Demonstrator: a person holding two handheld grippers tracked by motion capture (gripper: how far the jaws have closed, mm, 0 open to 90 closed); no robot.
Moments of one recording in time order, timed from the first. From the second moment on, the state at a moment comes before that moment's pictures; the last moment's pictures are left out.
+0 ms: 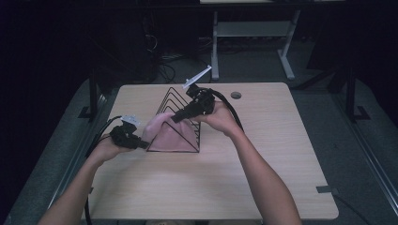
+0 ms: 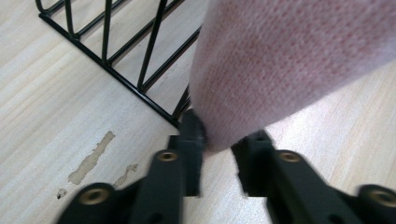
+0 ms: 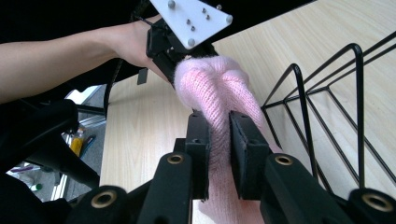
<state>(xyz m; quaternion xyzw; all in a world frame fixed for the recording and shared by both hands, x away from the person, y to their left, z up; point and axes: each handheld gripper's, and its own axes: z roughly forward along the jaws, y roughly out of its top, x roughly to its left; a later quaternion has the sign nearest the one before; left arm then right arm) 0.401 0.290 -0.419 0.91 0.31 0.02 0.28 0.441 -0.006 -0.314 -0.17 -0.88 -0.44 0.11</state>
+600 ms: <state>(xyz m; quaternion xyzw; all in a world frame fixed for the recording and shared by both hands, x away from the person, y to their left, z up) 0.399 0.292 -0.416 0.91 0.31 0.03 0.28 0.433 -0.019 -0.319 -0.19 -0.87 -0.45 0.10</state>
